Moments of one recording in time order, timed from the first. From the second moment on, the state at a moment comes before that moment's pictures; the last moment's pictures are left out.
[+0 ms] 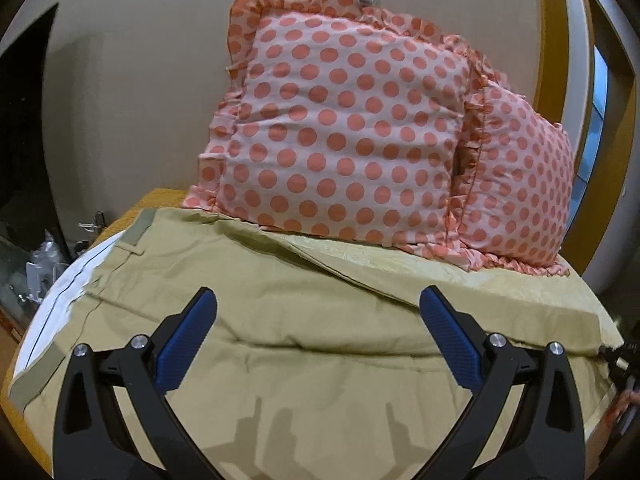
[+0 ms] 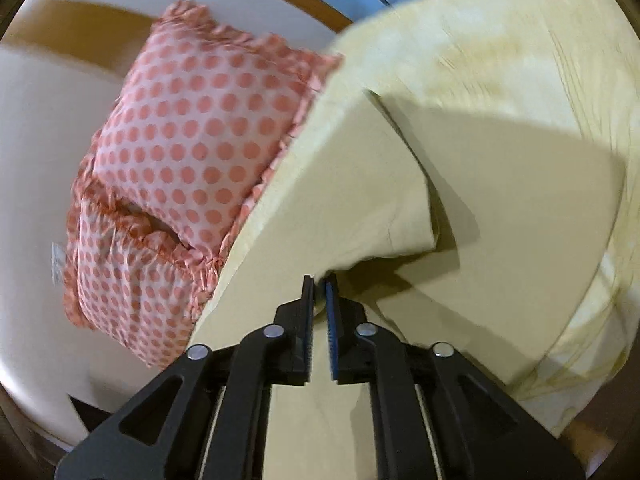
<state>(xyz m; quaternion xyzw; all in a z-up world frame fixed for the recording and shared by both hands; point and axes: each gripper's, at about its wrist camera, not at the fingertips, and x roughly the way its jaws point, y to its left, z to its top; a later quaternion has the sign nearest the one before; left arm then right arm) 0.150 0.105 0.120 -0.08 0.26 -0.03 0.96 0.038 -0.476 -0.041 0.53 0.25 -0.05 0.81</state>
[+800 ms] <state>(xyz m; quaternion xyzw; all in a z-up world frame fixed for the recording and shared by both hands) 0.313 0.159 0.035 -0.26 0.44 0.01 0.86 0.037 -0.497 -0.024 0.53 0.16 -0.02 0.83</state>
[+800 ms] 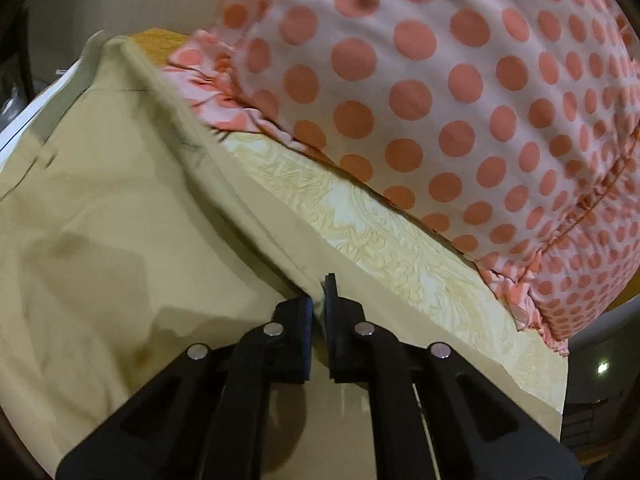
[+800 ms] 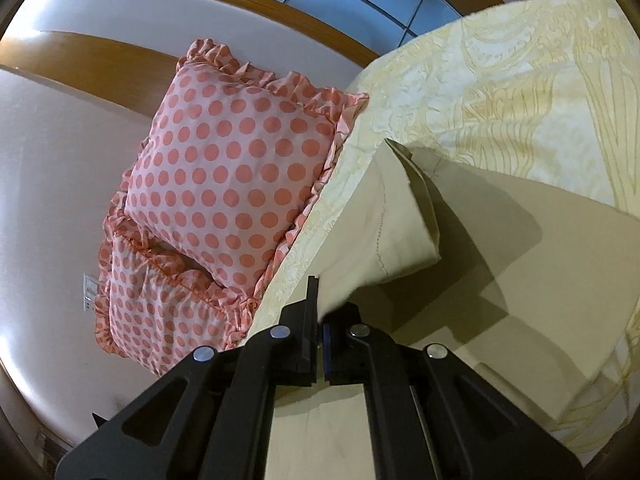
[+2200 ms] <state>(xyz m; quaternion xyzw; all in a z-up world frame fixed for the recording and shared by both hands) -0.039 0.246 0.042 -0.28 0.27 0.12 0.91 0.022 -0.338 0.059 0.24 0.14 0.08 0.96</state>
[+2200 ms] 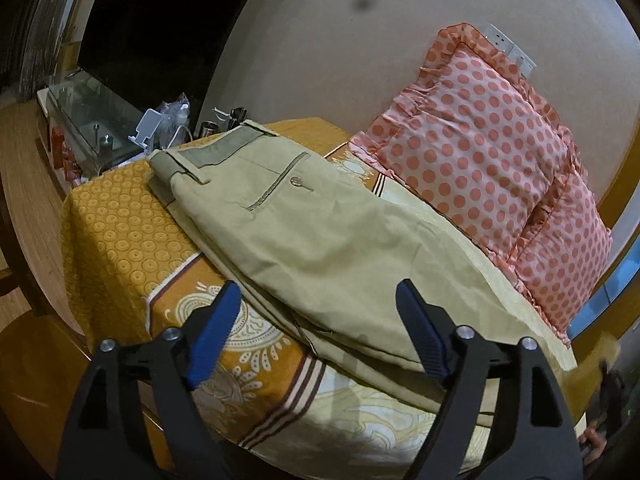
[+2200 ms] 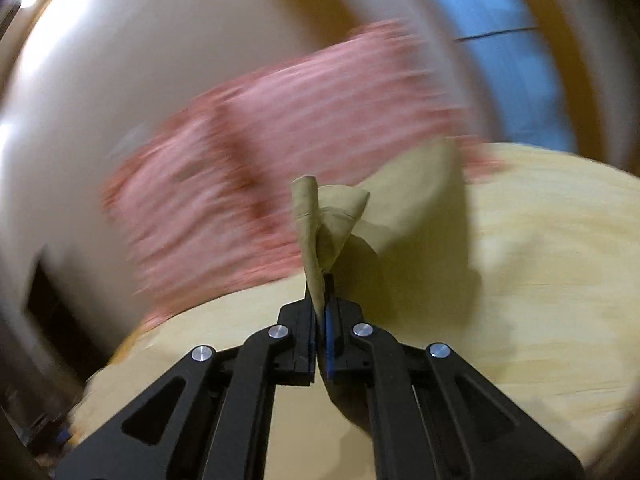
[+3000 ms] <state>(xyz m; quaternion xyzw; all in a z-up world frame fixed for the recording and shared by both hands) 0.008 0.326 0.019 -0.40 0.30 0.20 0.85 0.028 -0.141 0.025 0.14 0.30 0.33 0.88</state>
